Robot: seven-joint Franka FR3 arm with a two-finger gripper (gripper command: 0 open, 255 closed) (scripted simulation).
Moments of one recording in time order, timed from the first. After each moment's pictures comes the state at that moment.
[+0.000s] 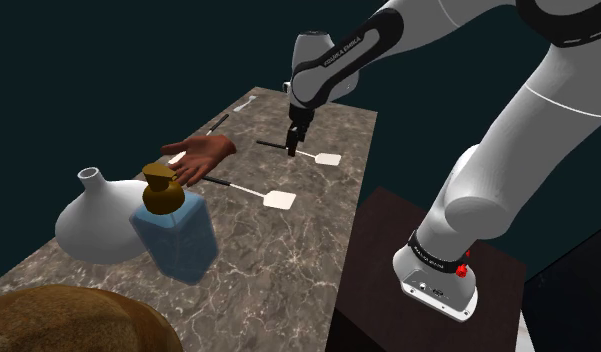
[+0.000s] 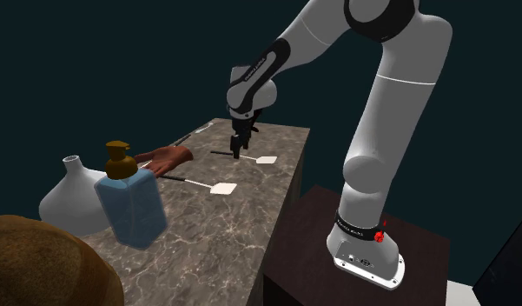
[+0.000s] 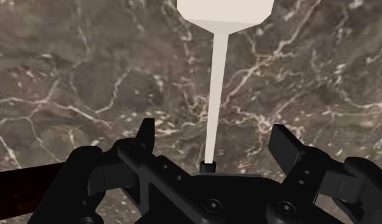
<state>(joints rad) 0.10 -0.09 -0.11 -2.45 0.02 2.42 -0.40</state>
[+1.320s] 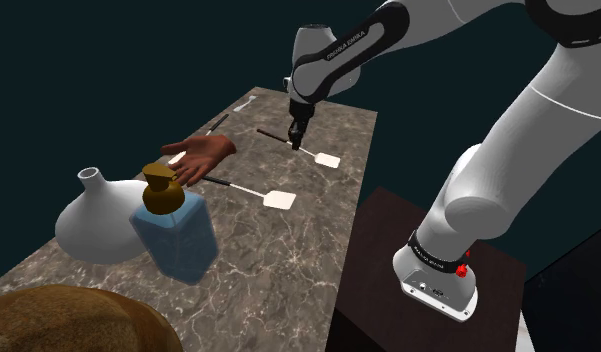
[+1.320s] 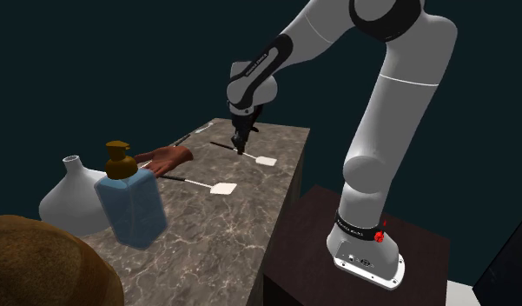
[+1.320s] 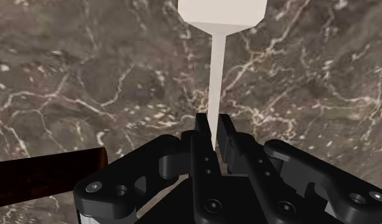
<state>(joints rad) 0.09 -0.12 -0.11 -2.44 0.02 2.38 -0.39</state>
